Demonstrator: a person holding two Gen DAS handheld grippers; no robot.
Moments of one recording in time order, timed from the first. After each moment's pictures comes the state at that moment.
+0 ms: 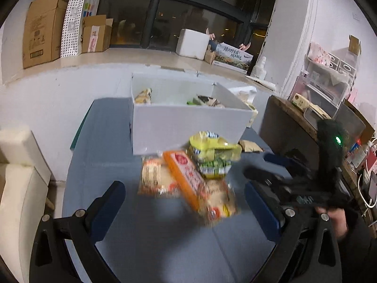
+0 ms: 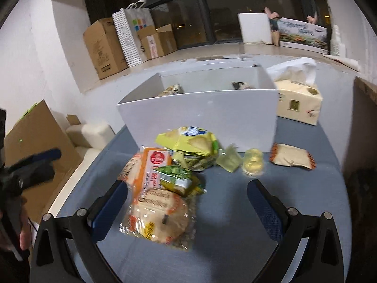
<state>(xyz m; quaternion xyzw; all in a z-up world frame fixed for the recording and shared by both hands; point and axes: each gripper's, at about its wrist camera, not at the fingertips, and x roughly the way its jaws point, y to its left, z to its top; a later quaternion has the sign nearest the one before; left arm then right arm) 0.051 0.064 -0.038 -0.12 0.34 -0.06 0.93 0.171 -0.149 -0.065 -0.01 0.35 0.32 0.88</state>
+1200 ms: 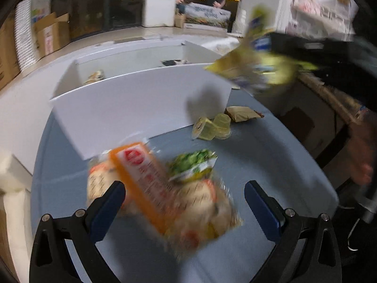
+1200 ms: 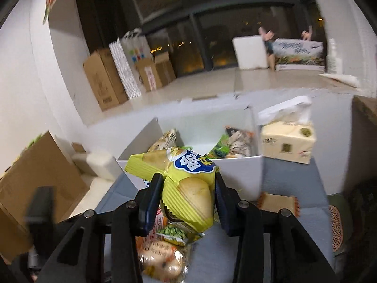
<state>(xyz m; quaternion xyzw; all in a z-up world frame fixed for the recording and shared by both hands) 0.148 -0.026 -0.083 -0.01 0.42 -0.10 0.90 0.196 -0.201 0.006 0.05 0.30 0.31 0.90</state>
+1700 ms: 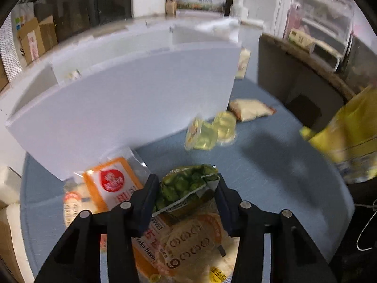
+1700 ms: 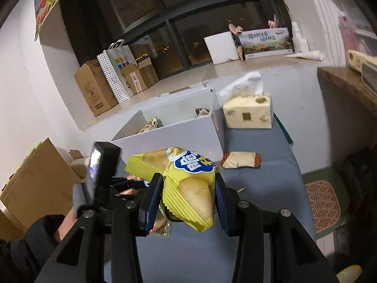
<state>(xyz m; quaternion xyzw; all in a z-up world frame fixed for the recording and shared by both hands) 0.193 -0.046 -0.096 0.02 0.43 -0.10 0.90 0.148 -0.278 -0.028 0.09 0.32 0.29 0.90</state>
